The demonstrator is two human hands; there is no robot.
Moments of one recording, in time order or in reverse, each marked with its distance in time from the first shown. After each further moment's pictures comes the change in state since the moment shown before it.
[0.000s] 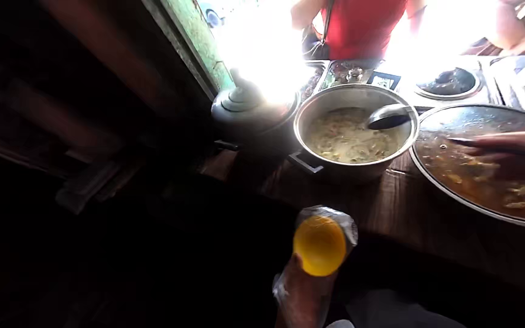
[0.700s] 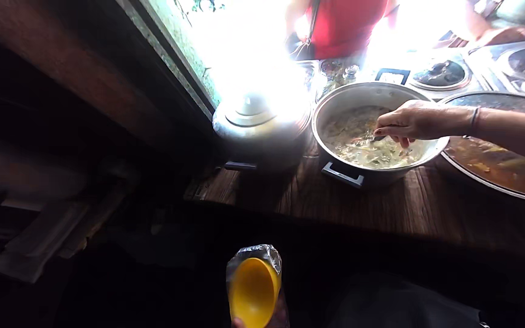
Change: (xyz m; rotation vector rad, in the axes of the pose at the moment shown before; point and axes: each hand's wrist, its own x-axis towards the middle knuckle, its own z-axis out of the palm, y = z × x) left_hand -0.016 0.151 -0.057 0.249 0.356 0.255; right_hand 0.162 0.024 0.110 -0.041 -0.681 0.090
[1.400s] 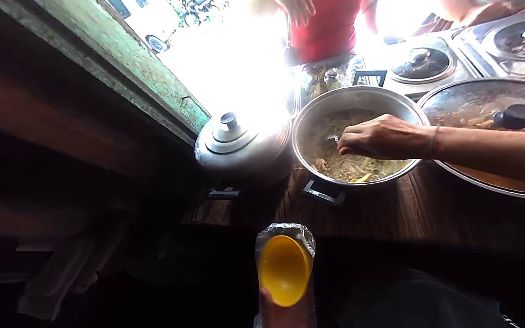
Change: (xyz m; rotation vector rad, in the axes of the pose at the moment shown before) left_hand 0.026 -0.038 0.079 -0.140 -0.142 -0.170; right_hand 0.013 0.009 0.034 -0.198 0.451 -0.434
